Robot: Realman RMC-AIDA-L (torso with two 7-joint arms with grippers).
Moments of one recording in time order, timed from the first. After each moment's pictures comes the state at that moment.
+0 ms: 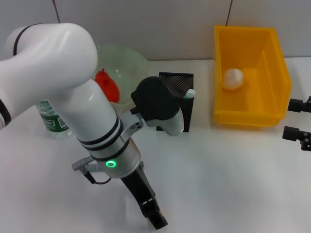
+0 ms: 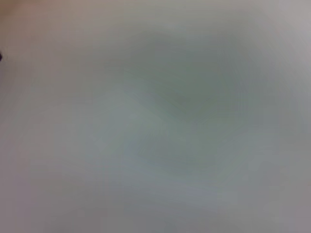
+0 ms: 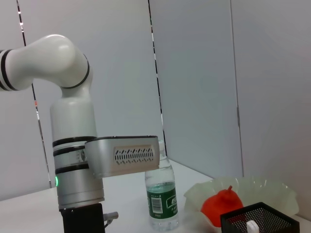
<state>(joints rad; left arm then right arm) -0.86 -2.08 1.77 0.97 2.30 1.43 -2.47 0.38 1.92 2.56 0.73 1.31 -1.83 1.27</state>
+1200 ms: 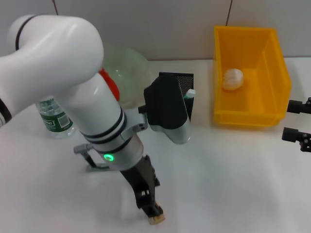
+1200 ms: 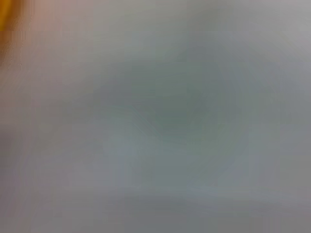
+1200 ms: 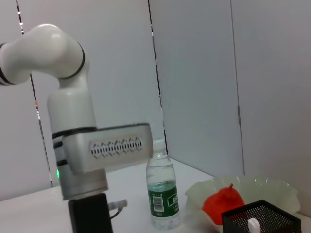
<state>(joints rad) -0.86 -2.08 1.78 1.06 2.37 1.45 -2.26 0.38 1.92 2.56 0.73 1.31 -1.83 1.28</state>
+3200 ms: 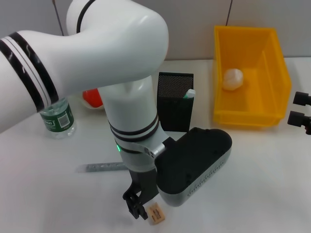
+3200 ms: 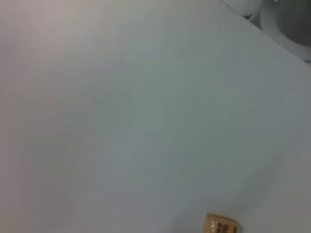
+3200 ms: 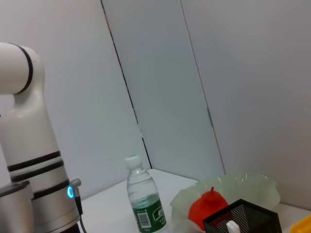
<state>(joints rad) -1.05 -2.08 1.95 1.03 2.35 1.53 -1.56 0.40 1.91 2.61 0.69 1.30 -1.81 1.43</state>
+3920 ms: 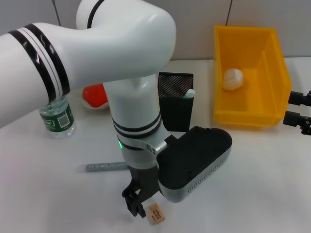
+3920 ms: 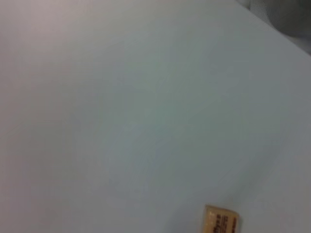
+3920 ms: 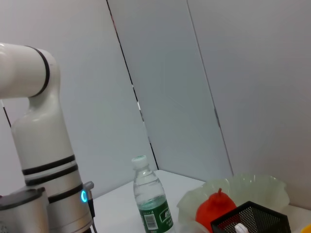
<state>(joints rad) -1.12 -2.08 1.97 0.92 2.32 1.50 -1.52 0.41 1.91 2.60 0.68 1.30 -1.81 1.43</state>
